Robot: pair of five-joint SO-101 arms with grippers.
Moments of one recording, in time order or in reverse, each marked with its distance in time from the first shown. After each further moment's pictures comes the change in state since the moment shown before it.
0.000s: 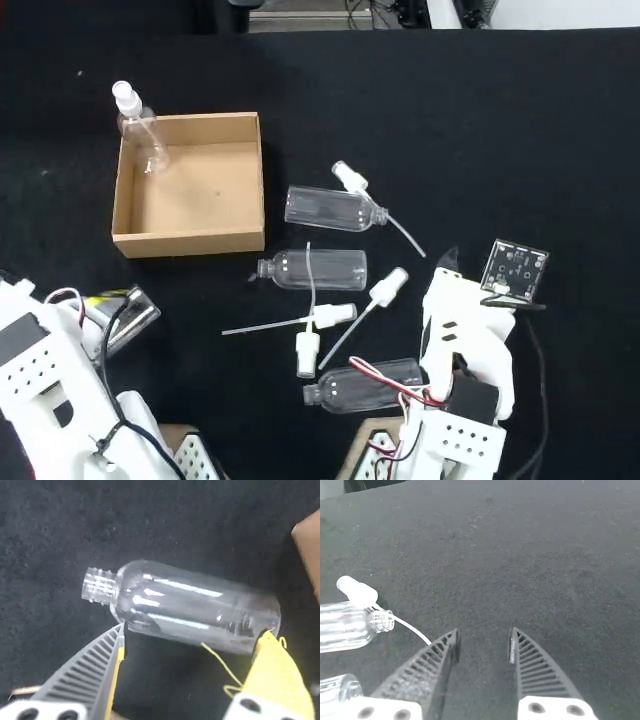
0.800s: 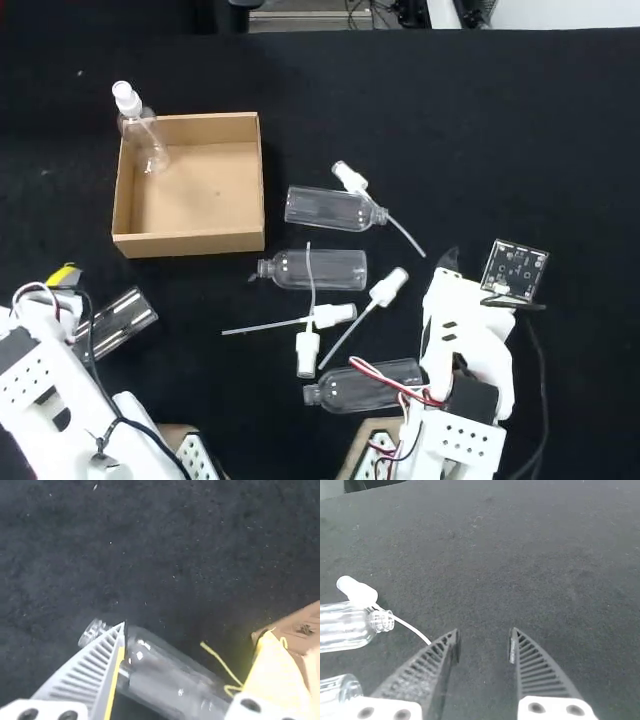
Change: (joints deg) left arm -6.2 0.0 3.2 -17.8 11.2; right arm 0.0 0.0 0.0 0.0 0.0
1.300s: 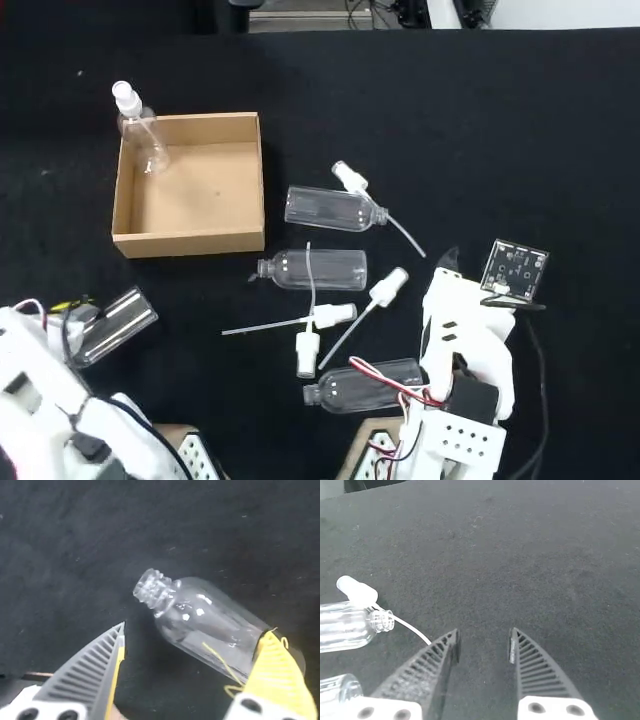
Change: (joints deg) left arm -6.1 11.3 -7.2 15.9 -9.2; right arm 0.0 0.0 0.0 0.0 0.0
